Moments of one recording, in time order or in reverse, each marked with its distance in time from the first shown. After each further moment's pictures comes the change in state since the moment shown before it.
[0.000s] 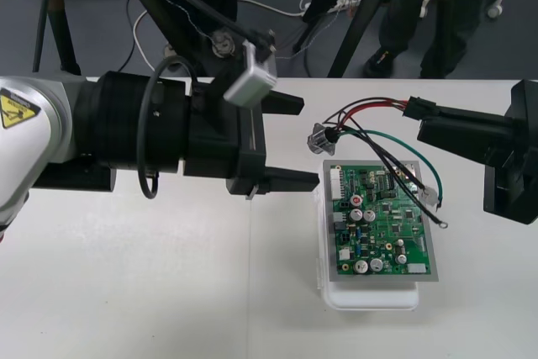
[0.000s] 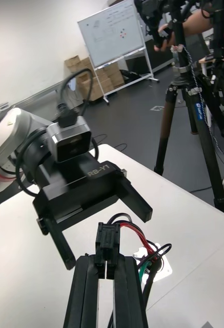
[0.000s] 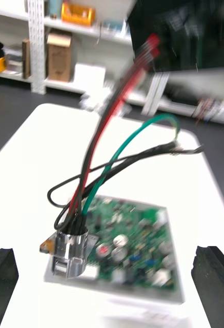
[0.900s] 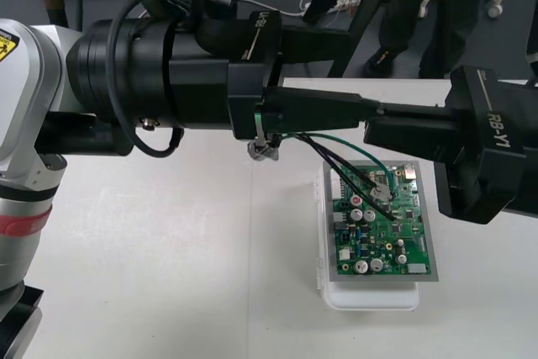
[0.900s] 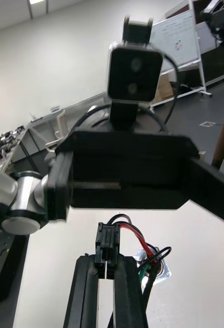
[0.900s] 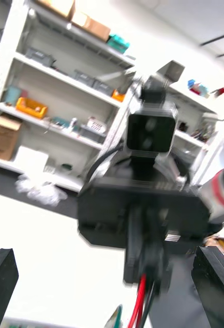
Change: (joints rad) right arm -0.217 0.100 0.163 0.048 0.000 -0.113 0.033; left arm -0.092 -0.203 0.105 0.116 0.367 -0.052 0.018
